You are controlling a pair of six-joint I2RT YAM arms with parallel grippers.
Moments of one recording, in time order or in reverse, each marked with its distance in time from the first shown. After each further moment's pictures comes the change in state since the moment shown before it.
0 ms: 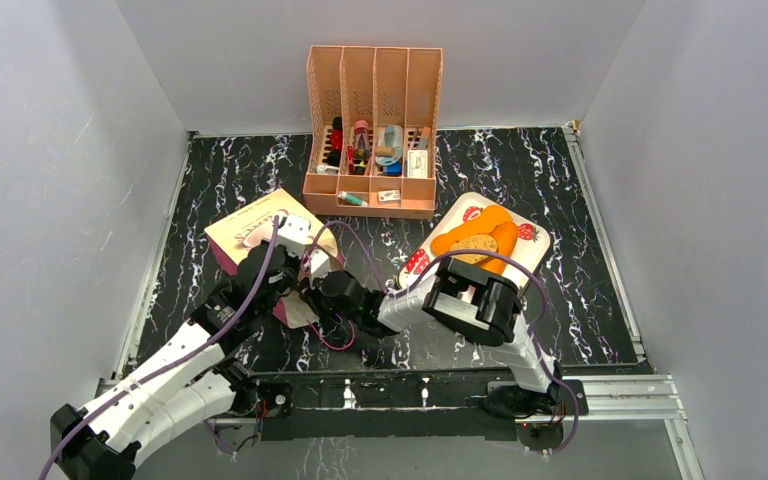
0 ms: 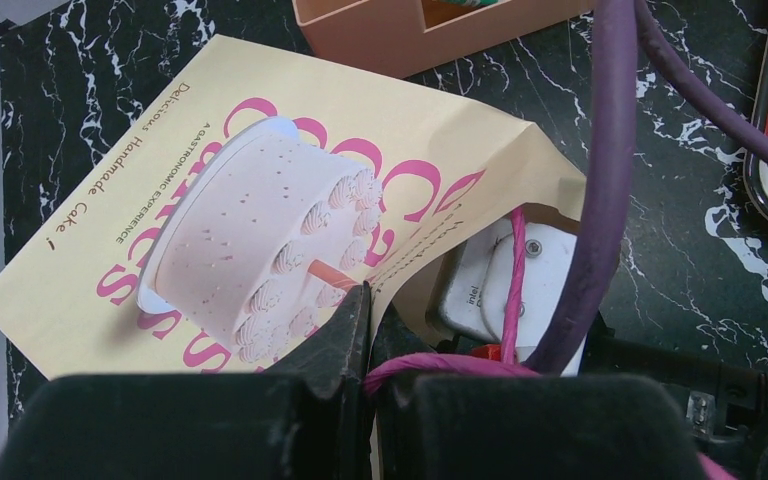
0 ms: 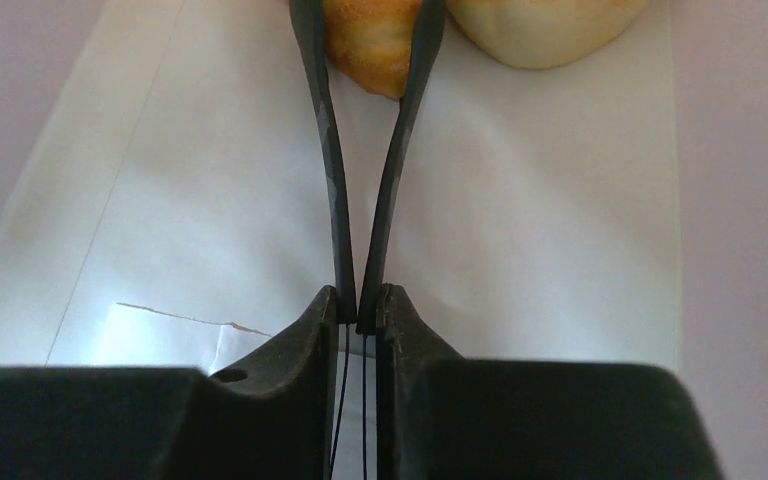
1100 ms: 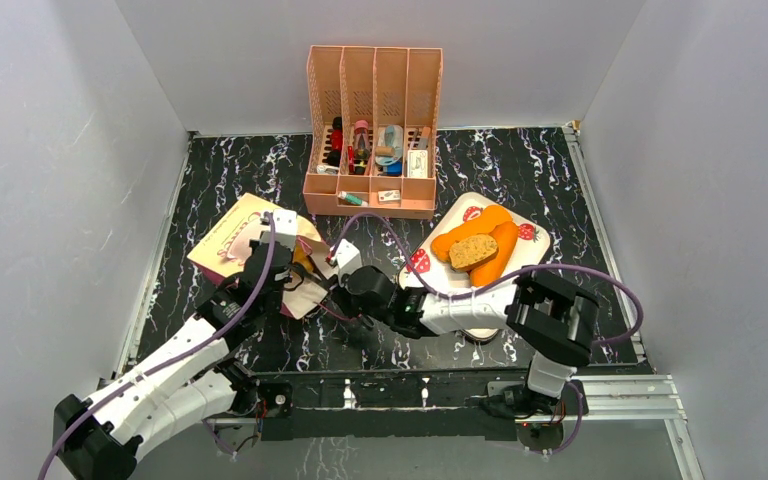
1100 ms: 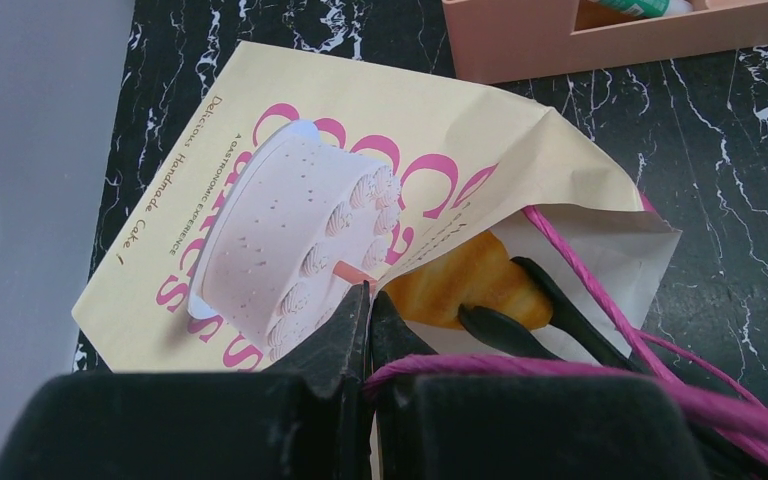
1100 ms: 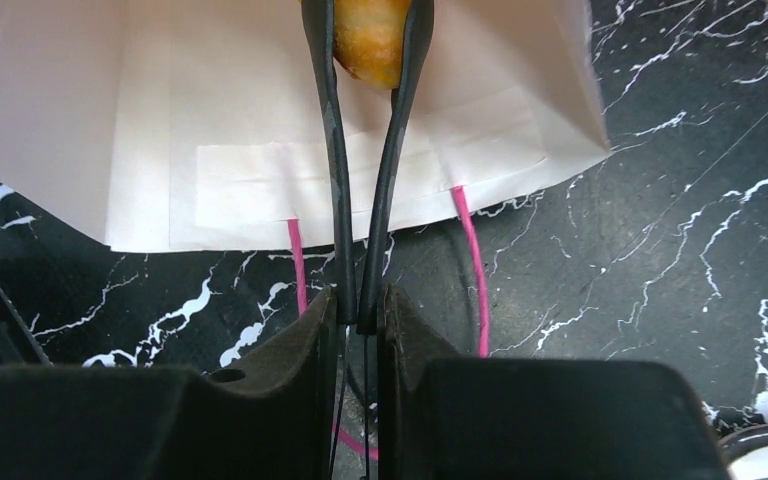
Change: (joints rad) left arm -0.001 0.045 0.006 -0.001 -0.282 -0.093; right arm 0.009 -0.417 -0.204 -0.338 0.068 0.064
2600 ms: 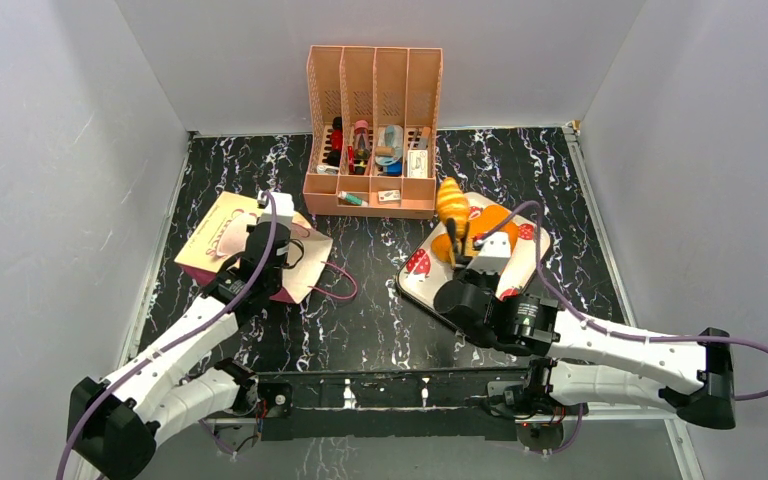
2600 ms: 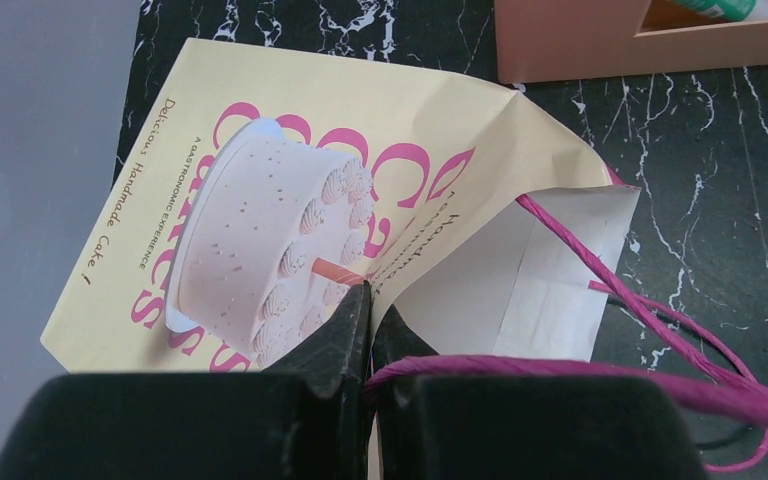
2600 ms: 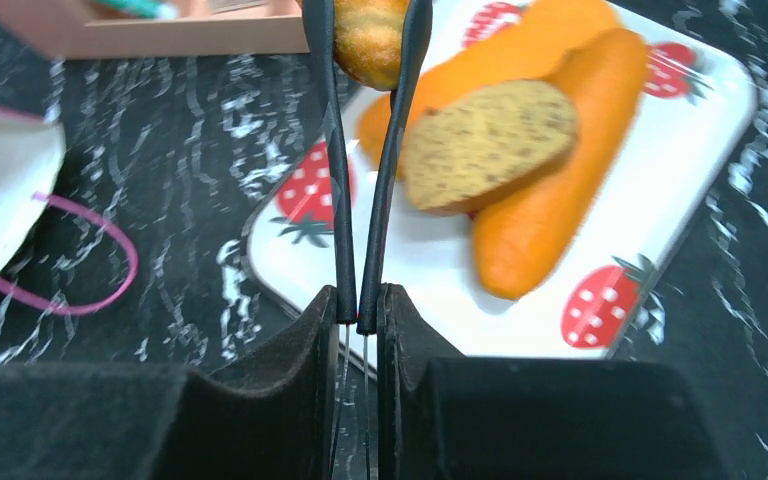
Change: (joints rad) left arm 0.132 0.150 0.077 0.007 0.058 0.001; right arm 0.031 -0.806 -0.131 -0.979 0.730 0.580
